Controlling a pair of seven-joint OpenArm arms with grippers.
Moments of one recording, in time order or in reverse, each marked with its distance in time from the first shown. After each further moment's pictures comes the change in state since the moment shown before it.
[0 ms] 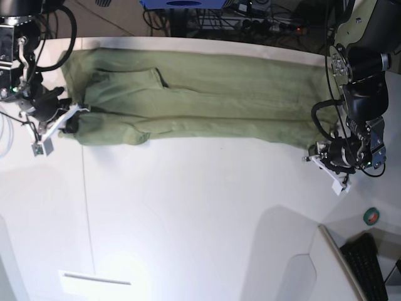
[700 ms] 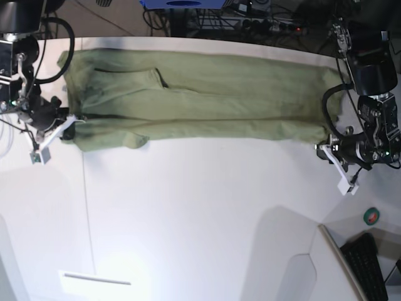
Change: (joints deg) left arm 11.1 -2.7 0.2 25.6 -11.1 -7.2 14.1; right arm 5.3 0.5 0.3 -7.0 -0.4 0.0 -0.1
